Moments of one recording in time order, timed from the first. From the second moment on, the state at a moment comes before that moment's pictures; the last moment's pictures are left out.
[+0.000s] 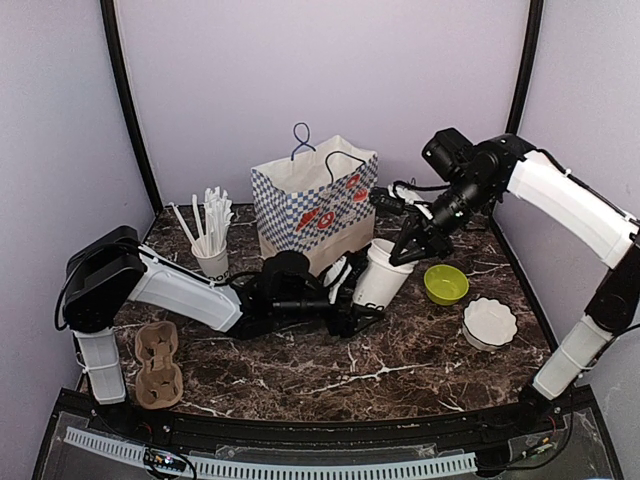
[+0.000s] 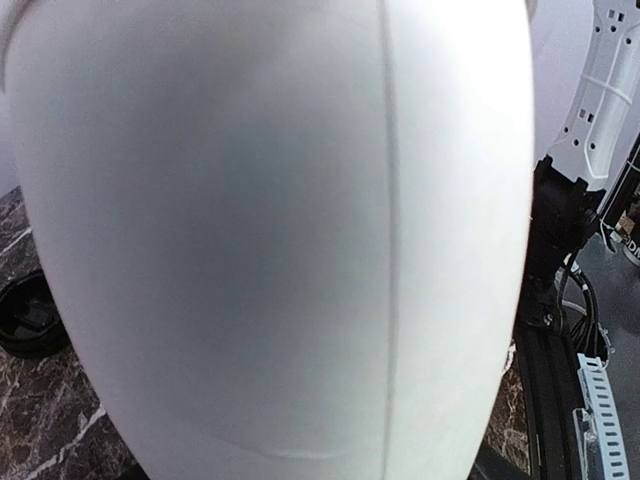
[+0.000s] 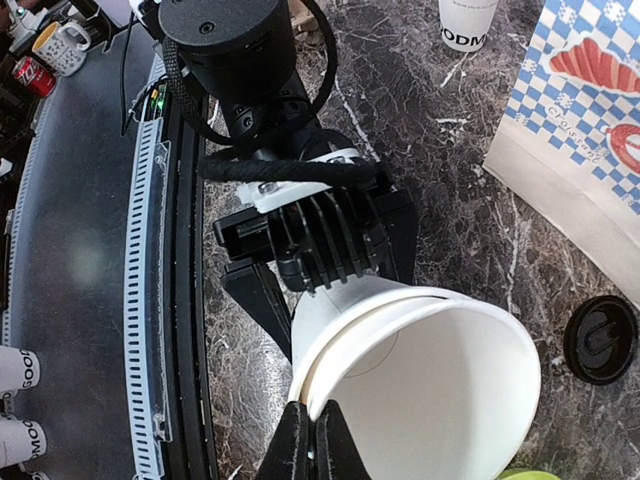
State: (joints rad) left arm -1.03 1.91 1.01 0.63 0.32 -0.06; right arm 0.62 1.59 1.67 -1.27 -0.66 -0.67
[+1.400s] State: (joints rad) left arm -1.03 1.73 0.89 0.53 0.38 -0.05; right arm 0.15 1.87 1.70 -0.92 0.01 -0.57
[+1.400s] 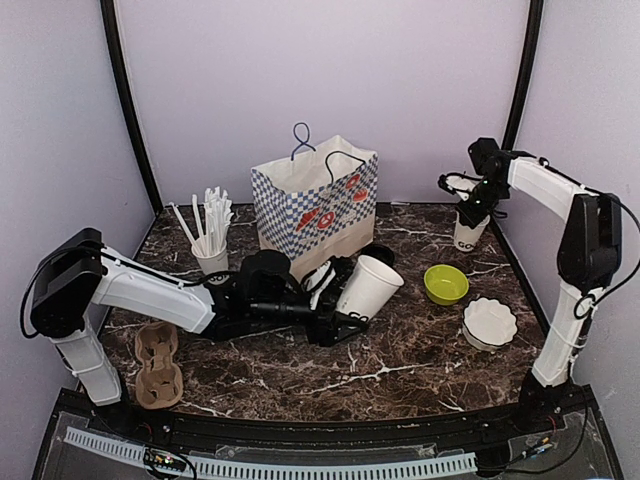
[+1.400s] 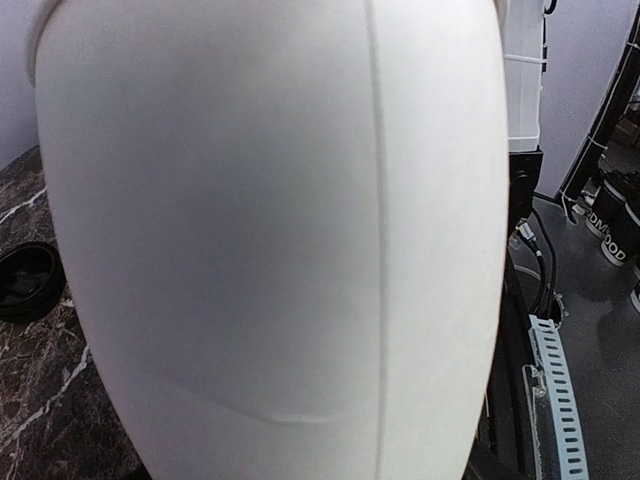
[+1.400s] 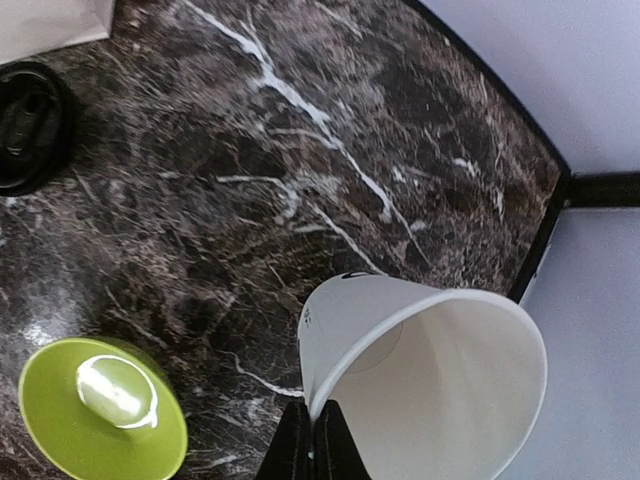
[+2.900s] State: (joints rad) left arm -1.03 1.81 0.97 0.52 0.40 -0.11; right arm 0.61 1.54 1.56 -1.31 -0.67 -0.86
